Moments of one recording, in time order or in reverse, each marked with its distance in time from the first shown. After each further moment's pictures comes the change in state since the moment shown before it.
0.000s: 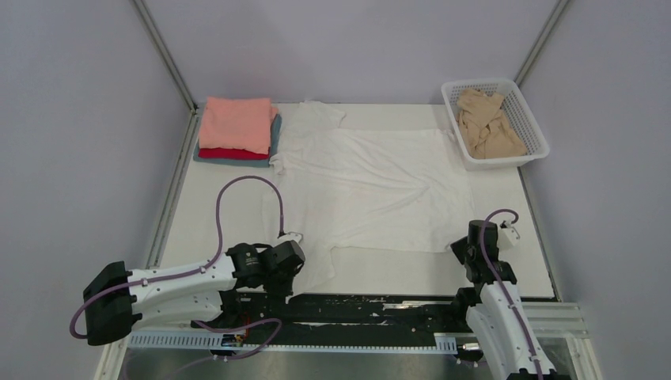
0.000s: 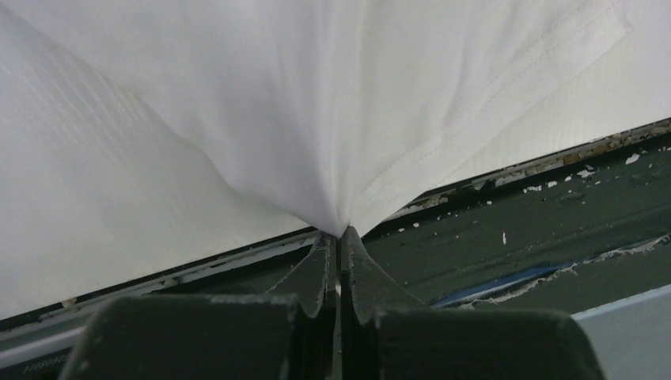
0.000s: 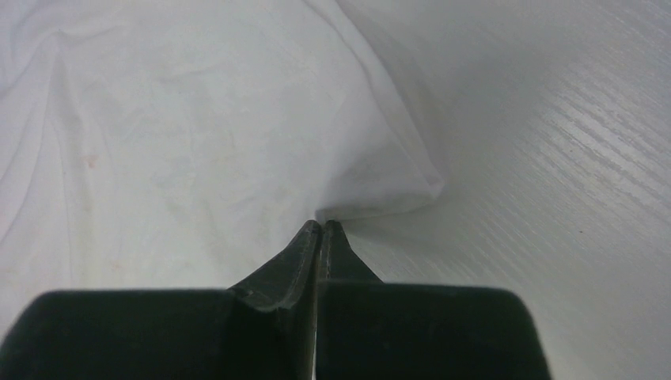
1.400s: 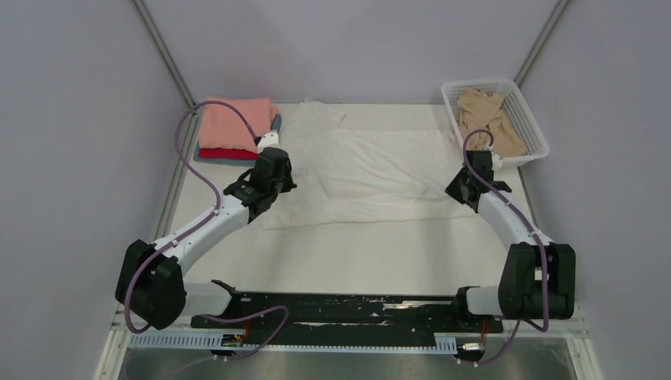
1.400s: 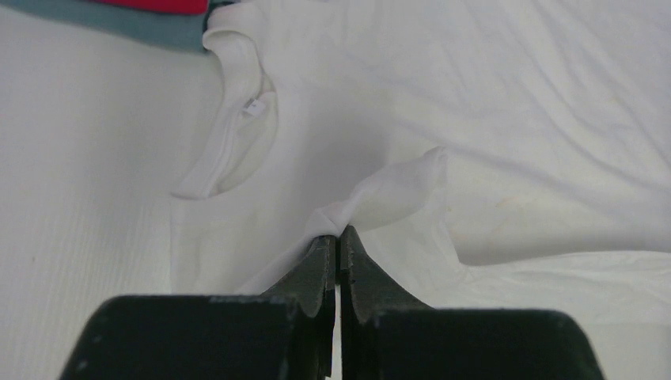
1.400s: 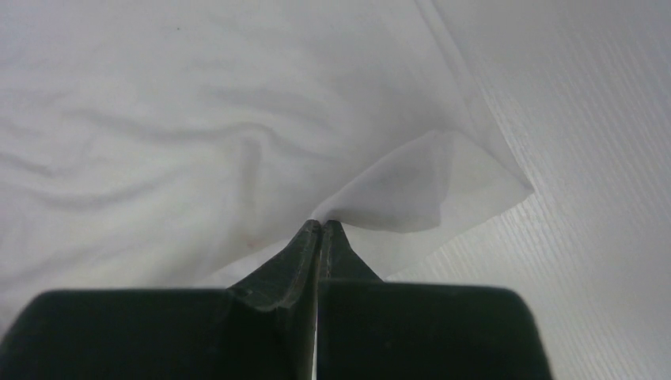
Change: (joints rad) left arm 0.597 0.330 0.425 0.485 -0.246 0.319; right arm 0.000 0.735 0.599 0.109 -0.106 -0.340
